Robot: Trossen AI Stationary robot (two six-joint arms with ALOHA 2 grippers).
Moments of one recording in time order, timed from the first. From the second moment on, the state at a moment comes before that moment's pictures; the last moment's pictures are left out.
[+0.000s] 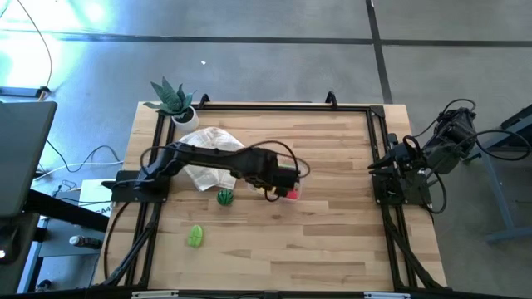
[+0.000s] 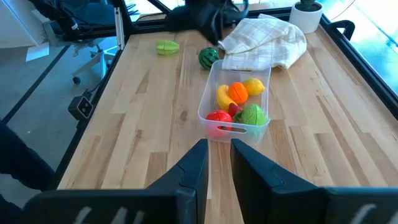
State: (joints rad) left arm -0.03 2.17 2.24 -1.57 -0.26 -1.31; right arm 0.82 0.44 0.97 -1.14 0.62 0.52
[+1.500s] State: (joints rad) left arm 0.02 1.66 1.36 -1.30 0.00 -1.58; right arm 0.82 0.44 0.97 -1.14 0.62 0.52
